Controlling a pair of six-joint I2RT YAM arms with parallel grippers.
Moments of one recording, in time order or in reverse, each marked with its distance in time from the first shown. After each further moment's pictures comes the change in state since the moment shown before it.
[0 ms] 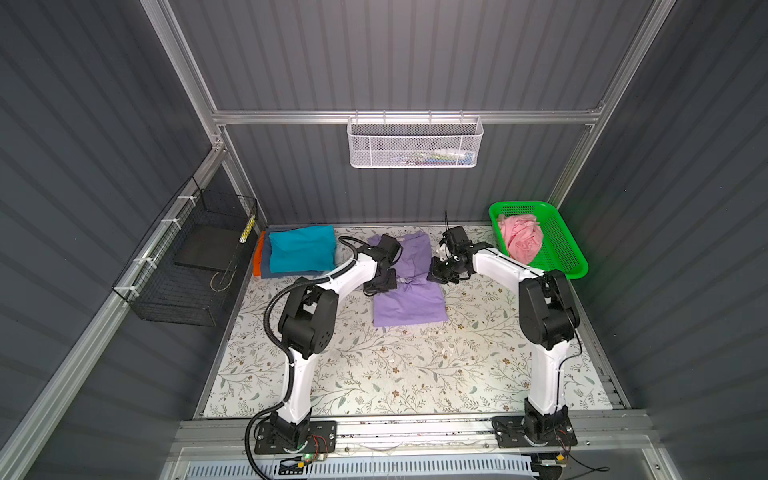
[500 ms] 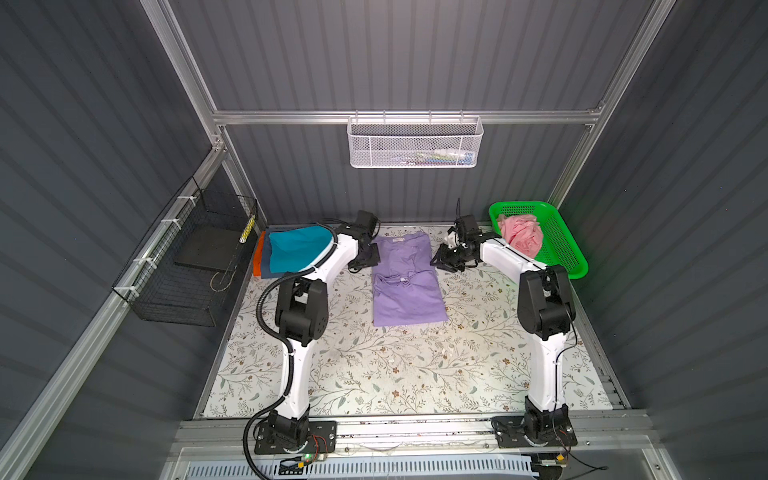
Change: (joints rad) left arm 0.173 0.035 0.237 -0.062 0.007 0.019; right arm -0.095 0.038 0.129 -0.010 -0.068 -0.010
